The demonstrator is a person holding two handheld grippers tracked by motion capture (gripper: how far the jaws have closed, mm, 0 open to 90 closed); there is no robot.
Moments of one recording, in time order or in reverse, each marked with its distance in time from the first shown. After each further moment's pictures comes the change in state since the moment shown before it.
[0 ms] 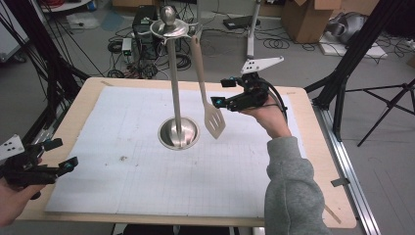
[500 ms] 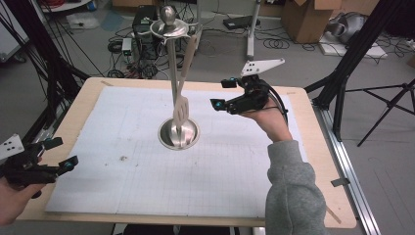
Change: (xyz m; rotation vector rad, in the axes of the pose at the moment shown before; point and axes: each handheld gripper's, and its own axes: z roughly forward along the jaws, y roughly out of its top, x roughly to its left) left arm 0.001 0.001 0.002 -0.018 -0.001 0.011; right arm 0.011 0.001 -0.004 -0.016 -0.010 -0.022
